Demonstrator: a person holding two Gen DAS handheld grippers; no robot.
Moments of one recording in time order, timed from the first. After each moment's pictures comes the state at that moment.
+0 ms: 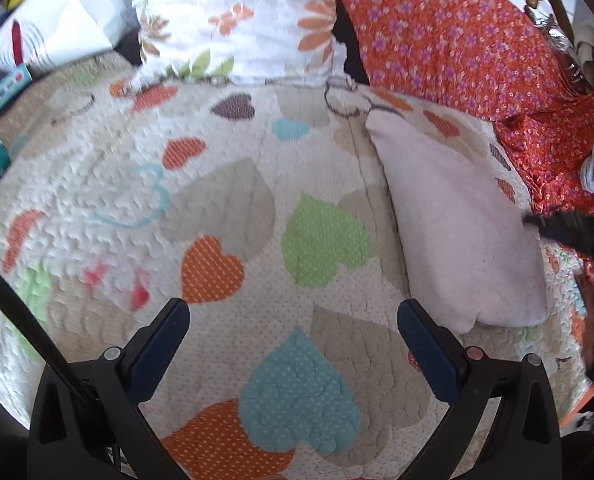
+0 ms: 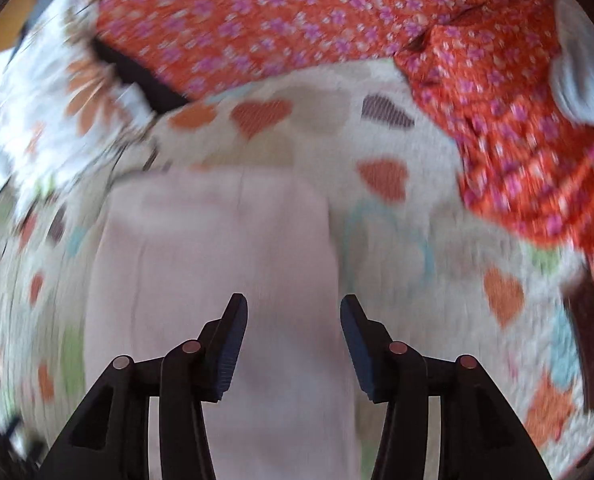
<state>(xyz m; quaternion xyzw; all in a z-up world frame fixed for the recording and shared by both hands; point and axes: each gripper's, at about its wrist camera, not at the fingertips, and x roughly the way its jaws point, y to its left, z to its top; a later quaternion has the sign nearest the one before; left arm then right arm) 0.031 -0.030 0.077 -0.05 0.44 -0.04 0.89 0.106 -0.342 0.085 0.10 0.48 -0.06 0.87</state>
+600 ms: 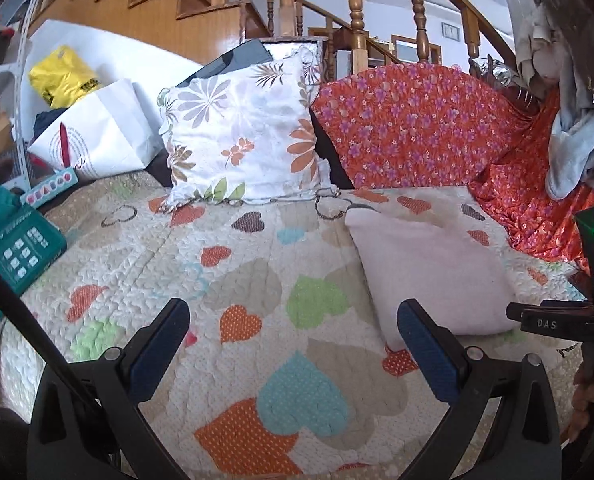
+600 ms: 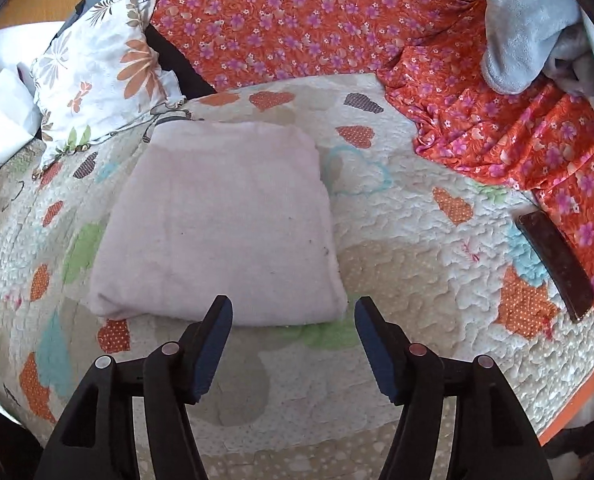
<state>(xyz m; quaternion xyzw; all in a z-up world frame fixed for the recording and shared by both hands) -0.074 -0.049 0.126 0.00 0.25 -0.01 0.97 -0.025 -0.305 0.072 0.06 0.42 -0.08 0.90</state>
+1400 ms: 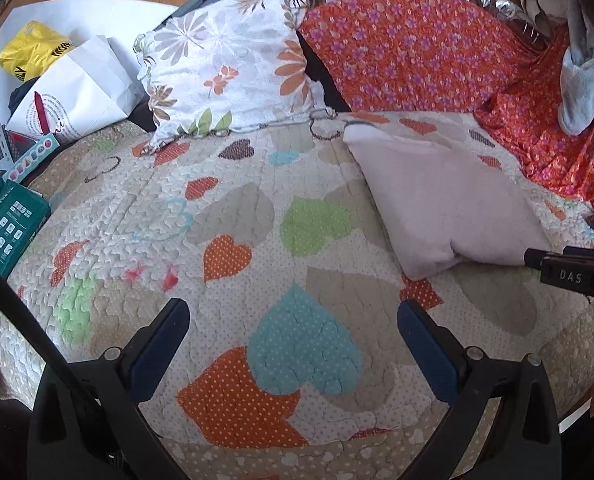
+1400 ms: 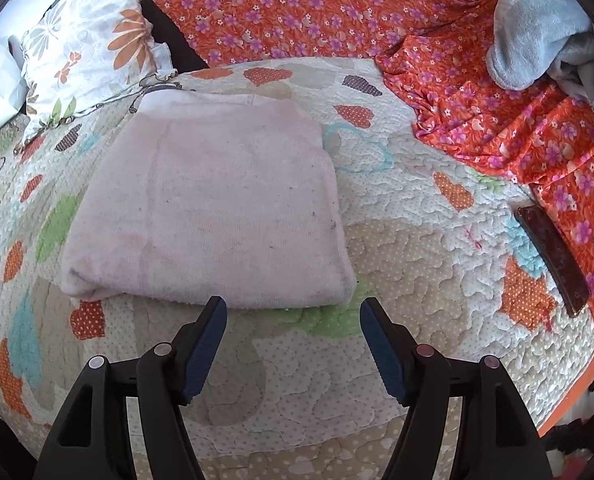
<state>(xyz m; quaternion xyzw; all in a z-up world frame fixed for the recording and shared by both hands) -0.050 -0.061 0.071 0.04 0.36 -0.02 0.93 -0.018 -0.293 0.049 0.03 0.45 -0.11 0.89</state>
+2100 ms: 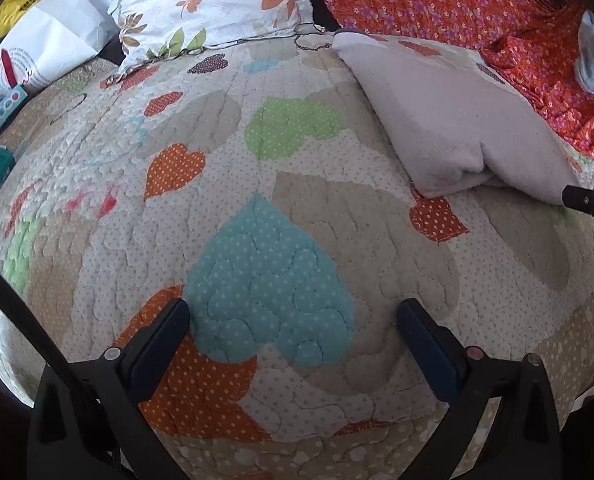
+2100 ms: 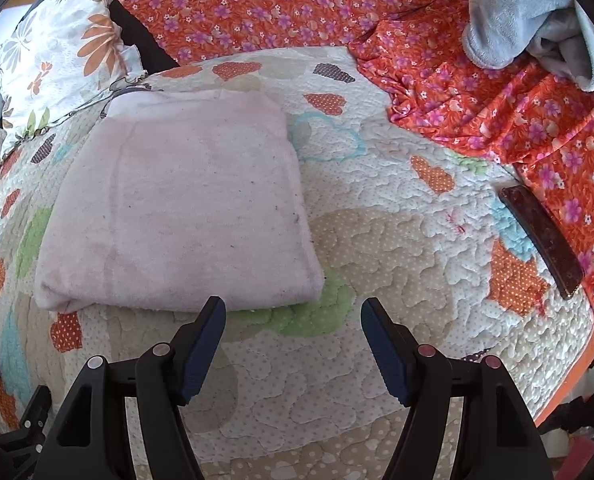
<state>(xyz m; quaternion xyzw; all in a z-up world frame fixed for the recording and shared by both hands) -0.028 -0.074 0.006 0.03 0.47 -0.03 0.88 -0.016 -0.309 0.044 0.05 0.46 -0.15 0.88</state>
